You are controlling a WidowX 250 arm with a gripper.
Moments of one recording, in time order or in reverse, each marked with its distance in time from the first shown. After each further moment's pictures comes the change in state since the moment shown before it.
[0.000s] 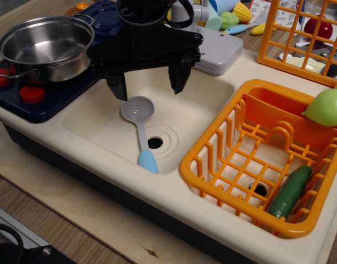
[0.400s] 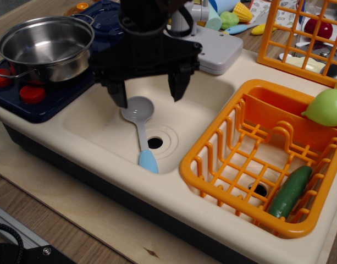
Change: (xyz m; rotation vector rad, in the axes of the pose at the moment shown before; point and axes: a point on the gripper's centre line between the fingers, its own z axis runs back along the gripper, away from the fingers) arm -0.004 -0.001 -0.015 0.000 0.010 -0.001
